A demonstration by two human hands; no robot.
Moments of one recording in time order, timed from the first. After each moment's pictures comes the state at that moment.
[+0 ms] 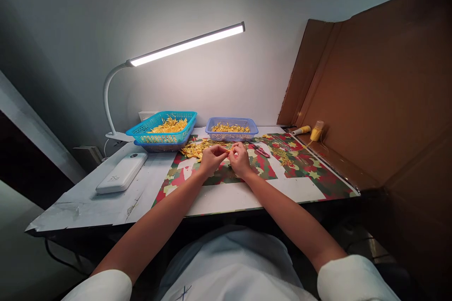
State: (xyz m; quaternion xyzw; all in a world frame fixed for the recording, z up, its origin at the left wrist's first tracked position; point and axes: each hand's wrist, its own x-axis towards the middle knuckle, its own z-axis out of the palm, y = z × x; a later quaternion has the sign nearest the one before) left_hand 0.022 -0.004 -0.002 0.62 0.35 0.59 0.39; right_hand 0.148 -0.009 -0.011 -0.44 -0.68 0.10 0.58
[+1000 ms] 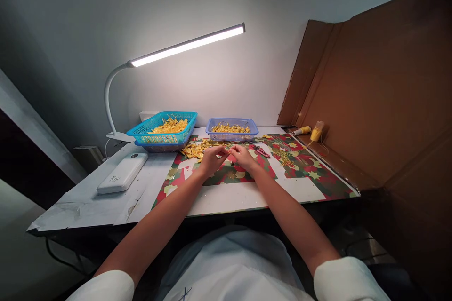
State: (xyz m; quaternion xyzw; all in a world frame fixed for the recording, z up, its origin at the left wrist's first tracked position) left_hand 0.015 -0.005 0.003 0.77 0.34 0.52 0.16; right_hand 0.168 -0.001 0.005 -0.40 -0.66 0.38 0.51
